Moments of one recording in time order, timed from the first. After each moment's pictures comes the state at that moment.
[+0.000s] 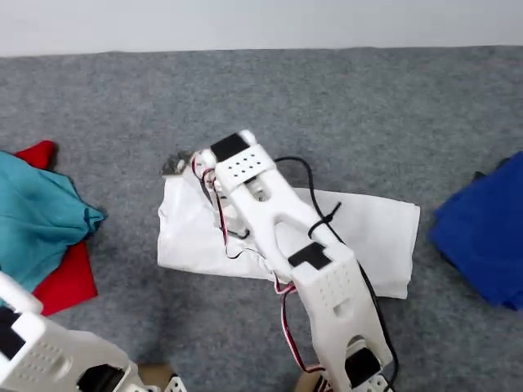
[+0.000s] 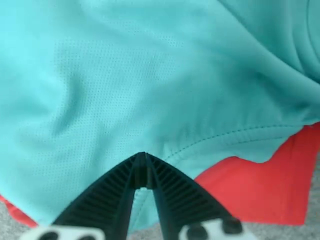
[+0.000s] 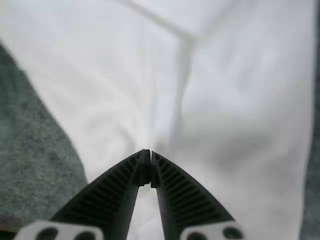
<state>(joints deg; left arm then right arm) -60.3 12.1 8.7 72.3 -23.3 -36.3 39.0 -33.5 97.6 33.9</state>
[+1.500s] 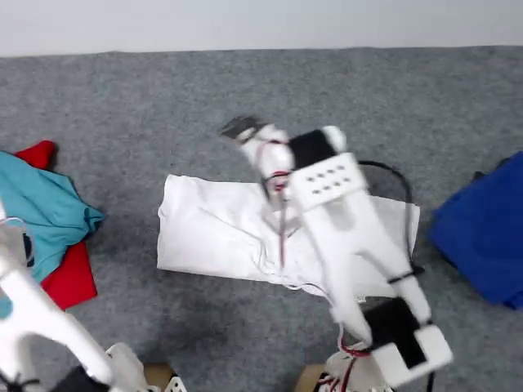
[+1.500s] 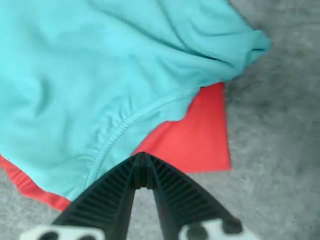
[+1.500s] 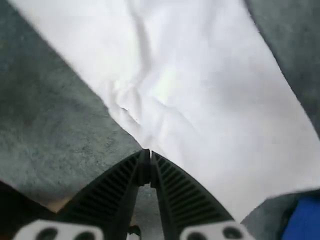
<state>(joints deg) -48.8 -26.9 28.8 80.8 -23.5 -23.9 -3.2 -2.8 100.2 17.6</state>
